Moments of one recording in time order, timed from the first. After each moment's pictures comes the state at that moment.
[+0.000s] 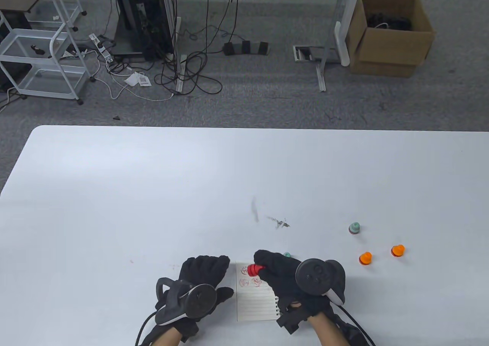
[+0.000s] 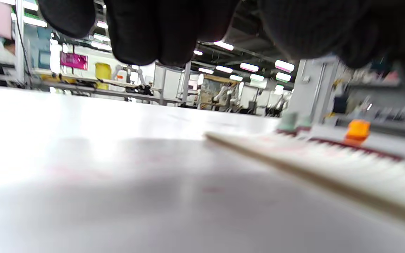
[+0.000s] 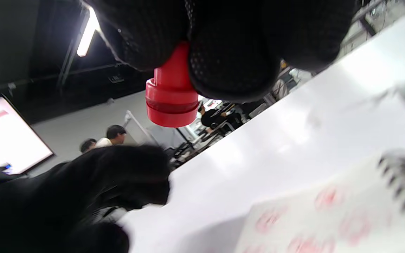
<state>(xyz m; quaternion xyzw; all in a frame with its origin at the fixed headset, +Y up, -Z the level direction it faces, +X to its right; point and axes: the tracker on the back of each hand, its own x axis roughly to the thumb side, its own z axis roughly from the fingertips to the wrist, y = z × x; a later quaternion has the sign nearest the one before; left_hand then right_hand) -0.146 -0.759 -0.201 0.05 -0.21 0.05 0.97 0.107 -0.719 -0.242 0.22 -0.03 0.91 0.35</state>
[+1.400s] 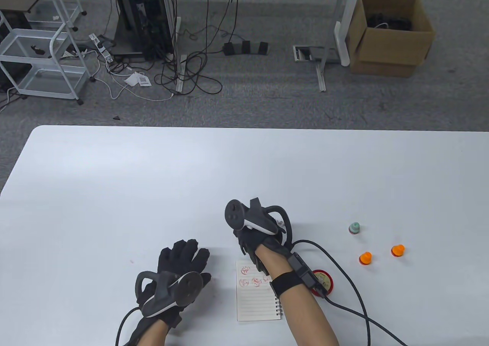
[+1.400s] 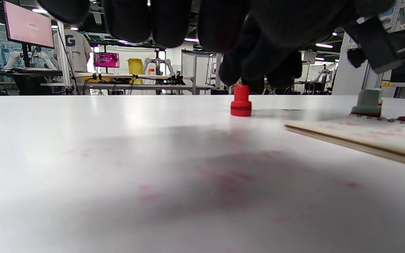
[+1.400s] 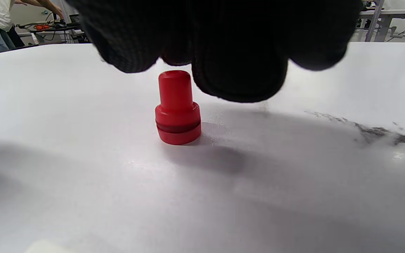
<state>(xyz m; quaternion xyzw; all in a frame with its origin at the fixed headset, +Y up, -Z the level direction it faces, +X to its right) -0.175 -0.754 -0.216 0.02 -0.15 0.02 0.99 0.004 -0.743 -0.357 0.16 0.11 0.98 0.03</state>
